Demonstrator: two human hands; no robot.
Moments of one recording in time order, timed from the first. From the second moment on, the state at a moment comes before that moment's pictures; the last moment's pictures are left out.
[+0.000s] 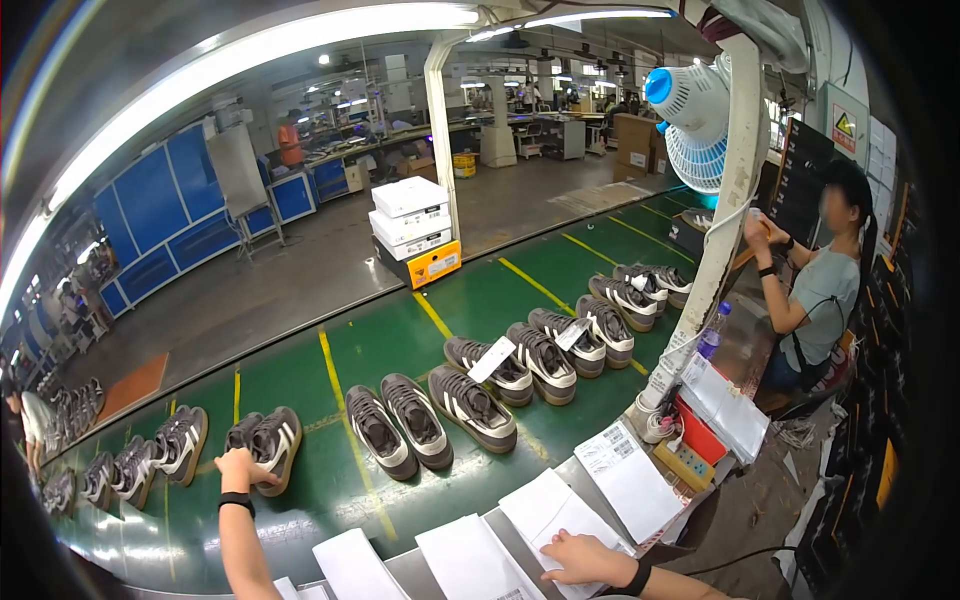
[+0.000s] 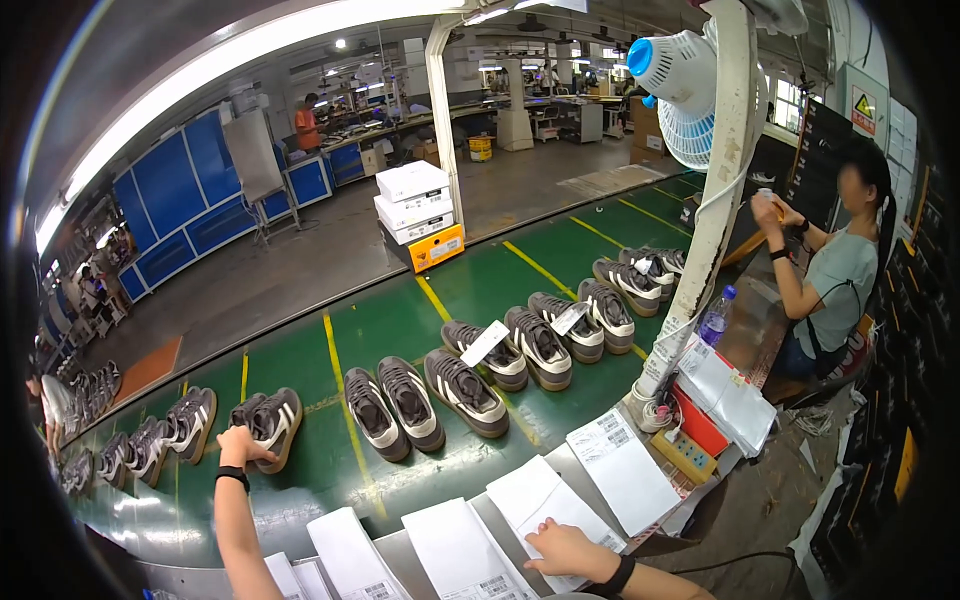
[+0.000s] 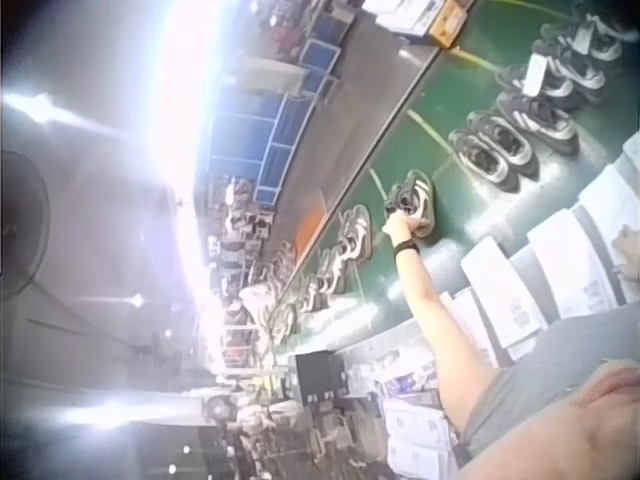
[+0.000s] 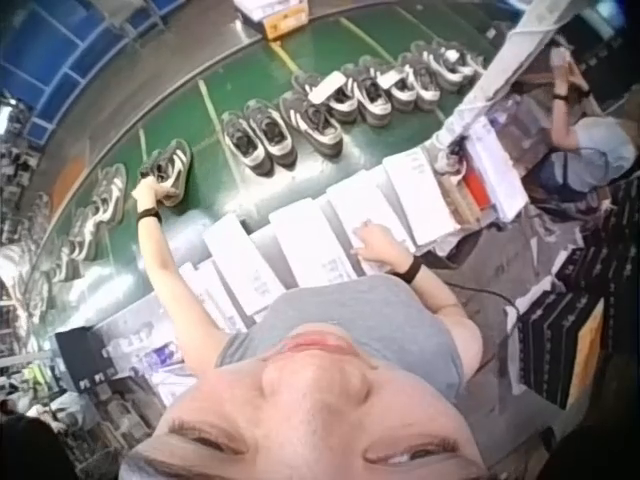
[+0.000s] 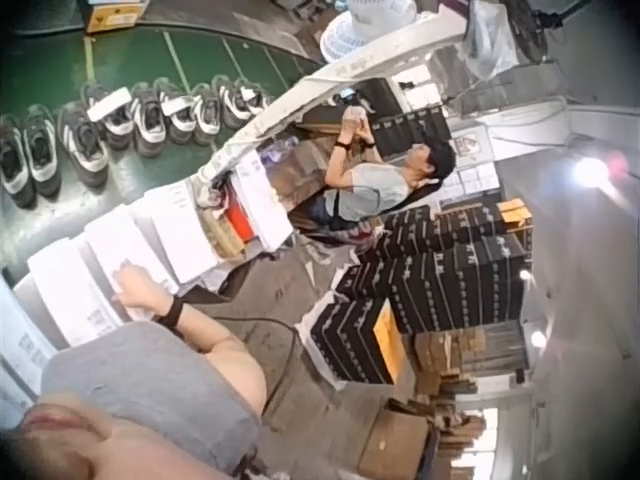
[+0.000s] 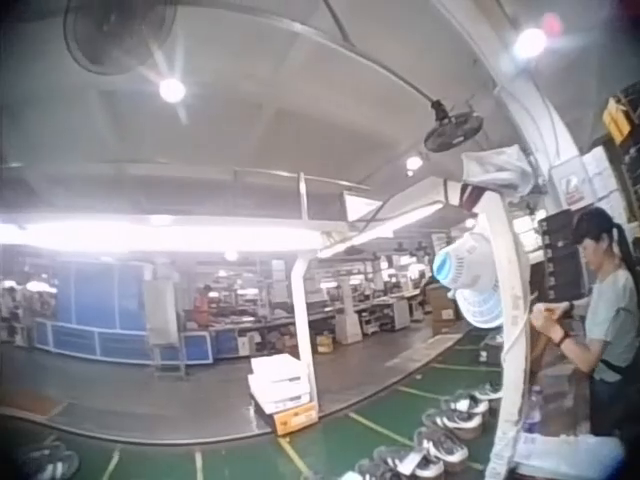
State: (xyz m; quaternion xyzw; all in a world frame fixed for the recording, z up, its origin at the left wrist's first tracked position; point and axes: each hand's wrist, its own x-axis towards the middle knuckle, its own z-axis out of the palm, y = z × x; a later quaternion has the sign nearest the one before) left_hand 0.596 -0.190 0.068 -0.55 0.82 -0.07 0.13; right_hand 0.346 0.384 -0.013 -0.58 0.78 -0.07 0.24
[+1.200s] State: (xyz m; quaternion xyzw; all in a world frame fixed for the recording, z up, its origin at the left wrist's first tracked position) left_hand 0.421 -0.011 0.020 -0.24 0.97 -0.02 0.02; right_hand 0.374 0.354 0.014 -0.55 0.79 -0.10 0.23
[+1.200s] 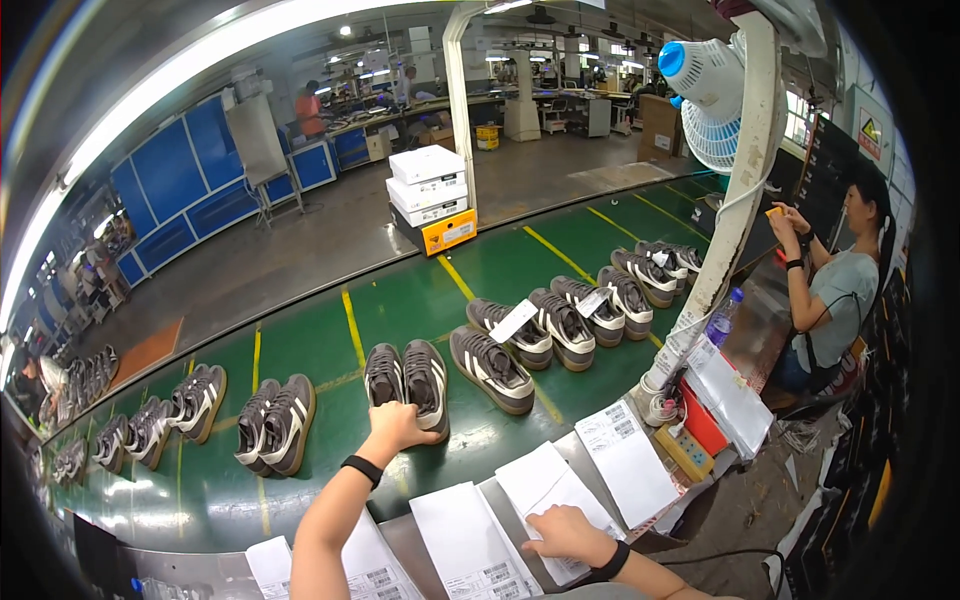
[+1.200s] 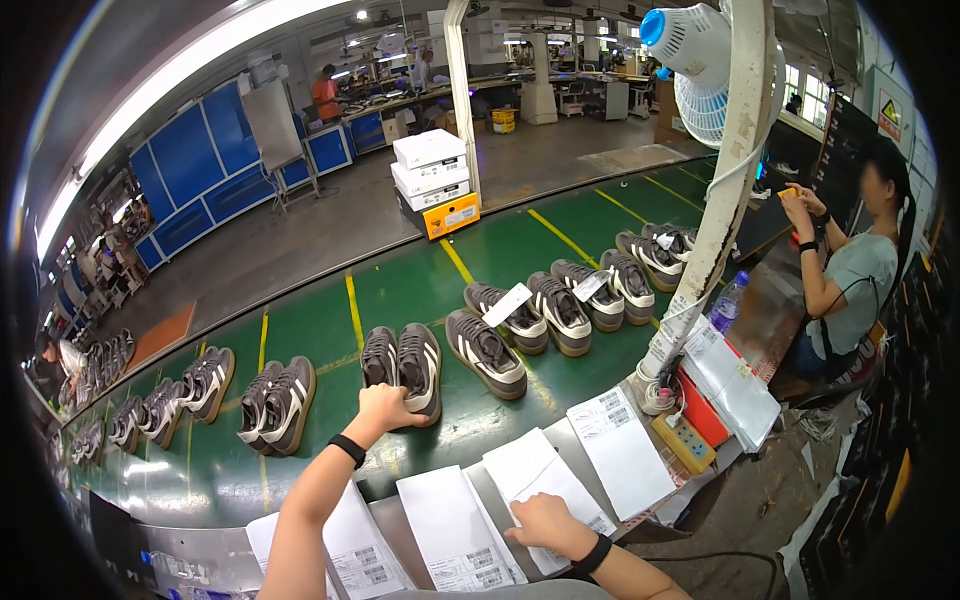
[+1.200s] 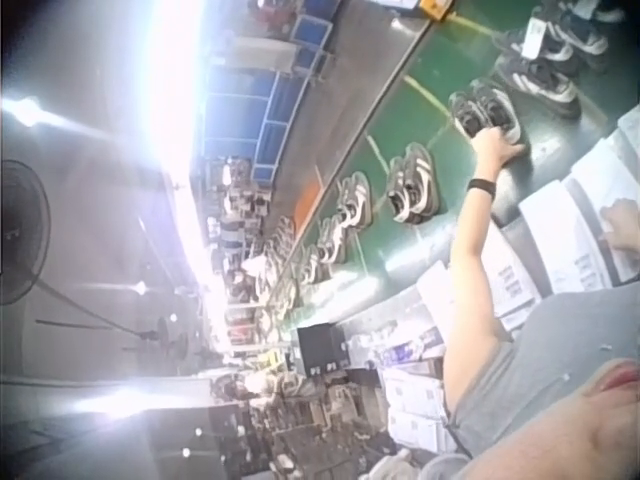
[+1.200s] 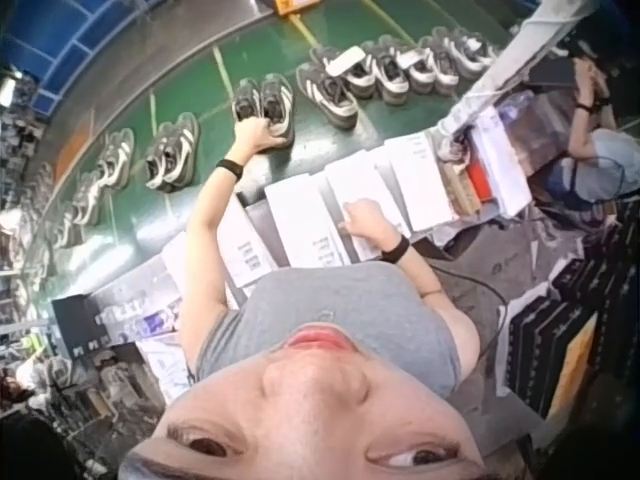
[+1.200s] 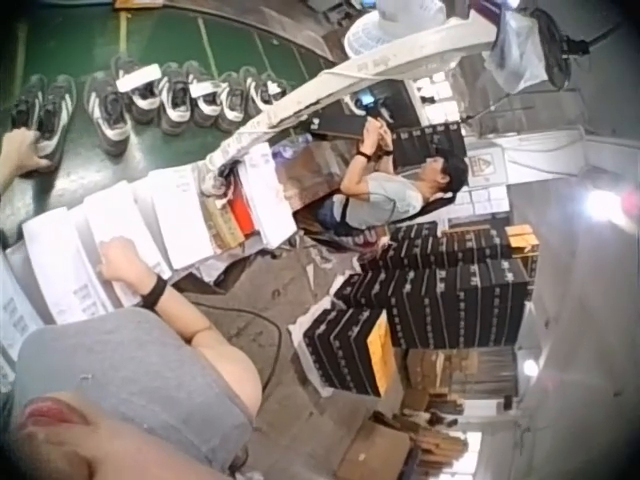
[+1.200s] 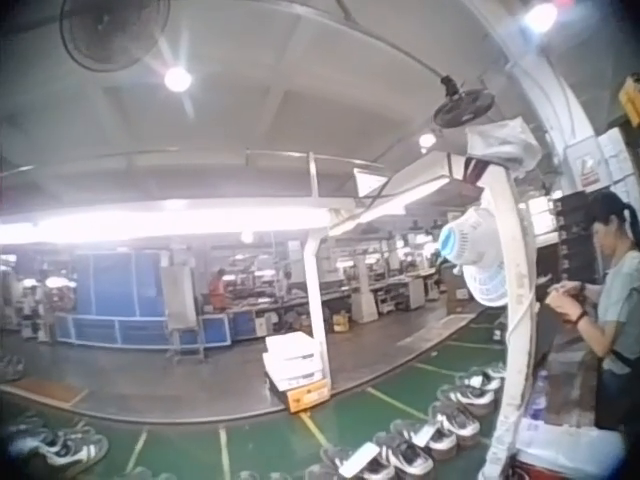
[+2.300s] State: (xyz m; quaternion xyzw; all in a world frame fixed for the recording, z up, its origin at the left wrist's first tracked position) left_hand 0.522 -0.022 0.012 -0.10 0.97 0.14 -0.14; right_hand 0.346 0.313 0.088 -0.61 0.74 -0.09 0.27
